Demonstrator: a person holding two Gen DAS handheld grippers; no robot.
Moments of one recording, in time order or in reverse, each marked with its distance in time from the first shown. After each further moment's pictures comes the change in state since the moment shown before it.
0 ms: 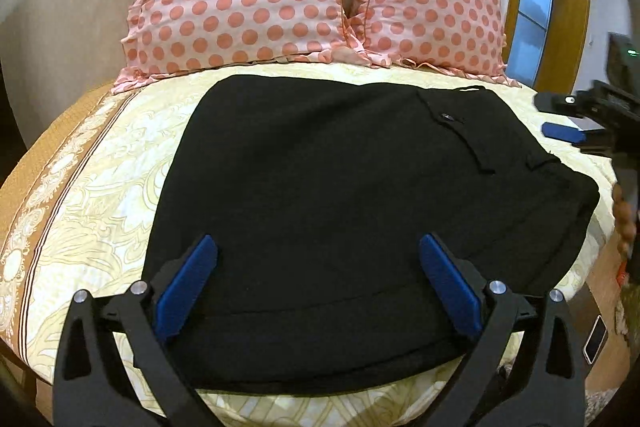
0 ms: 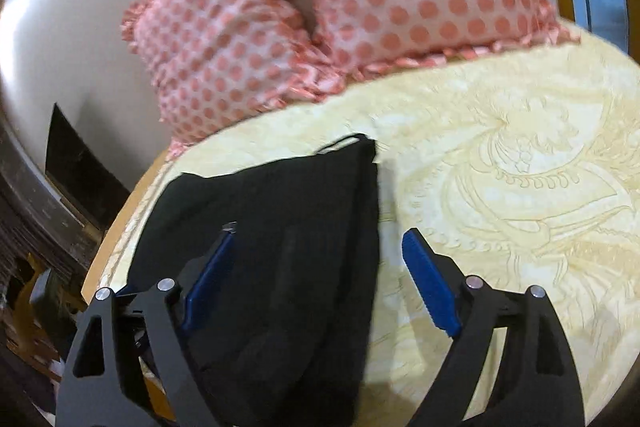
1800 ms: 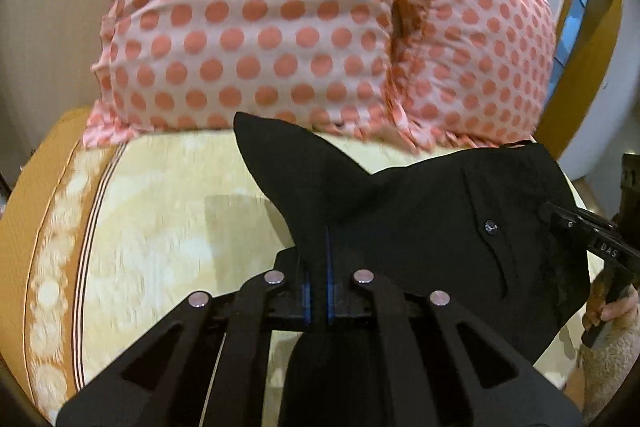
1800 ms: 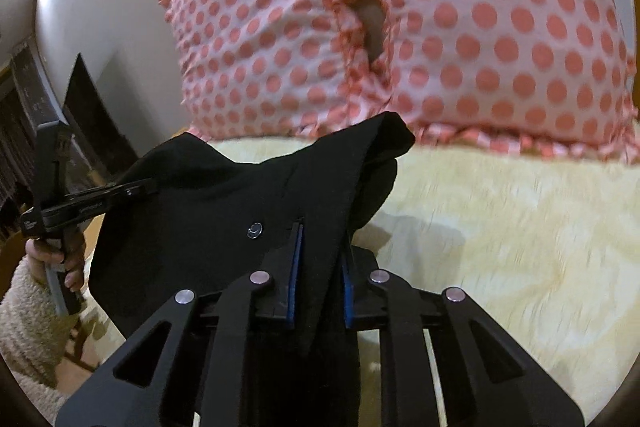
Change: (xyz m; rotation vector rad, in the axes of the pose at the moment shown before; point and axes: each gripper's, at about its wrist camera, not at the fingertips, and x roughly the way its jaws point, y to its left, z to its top) left arm 0.083 0.079 0.174 -0.121 0.081 -0.066; right arm 0.058 0.031 0.082 -0.273 -0.011 0.062
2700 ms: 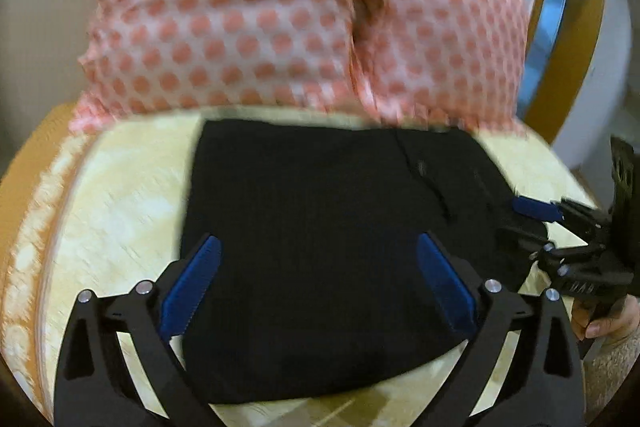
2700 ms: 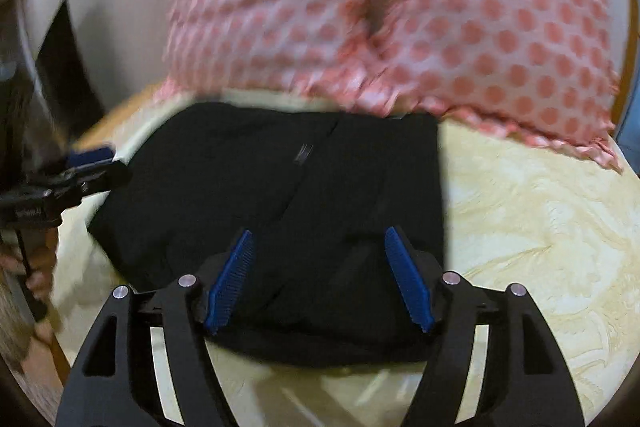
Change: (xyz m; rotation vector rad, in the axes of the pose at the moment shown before) left arm 0.003 -0.046 -0.060 0.049 0.024 -0.024; right arm 0.017 0.052 -0.051 -0.135 0.107 -0.174
